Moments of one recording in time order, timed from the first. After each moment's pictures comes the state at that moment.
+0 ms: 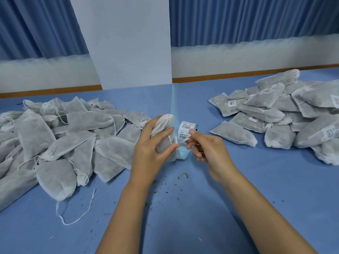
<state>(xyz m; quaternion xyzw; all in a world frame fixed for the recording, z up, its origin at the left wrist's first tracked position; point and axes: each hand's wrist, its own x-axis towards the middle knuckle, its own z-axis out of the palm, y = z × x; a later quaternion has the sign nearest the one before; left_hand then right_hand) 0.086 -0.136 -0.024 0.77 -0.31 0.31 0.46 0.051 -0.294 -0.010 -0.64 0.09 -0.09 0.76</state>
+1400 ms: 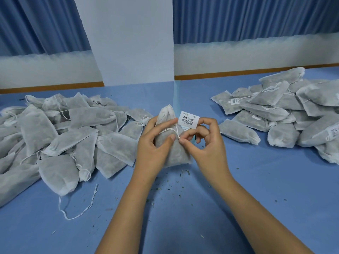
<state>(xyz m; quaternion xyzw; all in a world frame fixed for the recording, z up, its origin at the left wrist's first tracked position) 0.074 -0.141 -0.012 0.71 -0.24 0.15 0.65 0.037 -0.274 -0.015 -0.72 -0.09 -0.29 0.63</state>
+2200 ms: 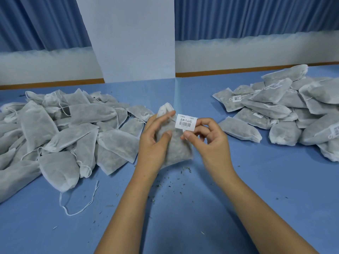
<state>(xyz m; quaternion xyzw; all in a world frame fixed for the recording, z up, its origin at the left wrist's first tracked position) 0.077 -0.143 -0.014 0.69 -0.19 0.12 0.69 0.036 -0.274 -0.008 -0.67 -0.08 -0.25 0.70</state>
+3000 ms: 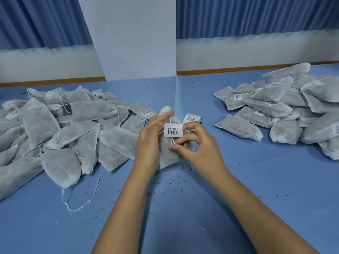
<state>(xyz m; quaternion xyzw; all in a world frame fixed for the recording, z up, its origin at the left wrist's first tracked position) 0.080 -0.141 -0.010 0.59 -0.15 0.03 0.79 0.036 -0.266 -0.019 -0.79 -0.10 -0.22 0.56</state>
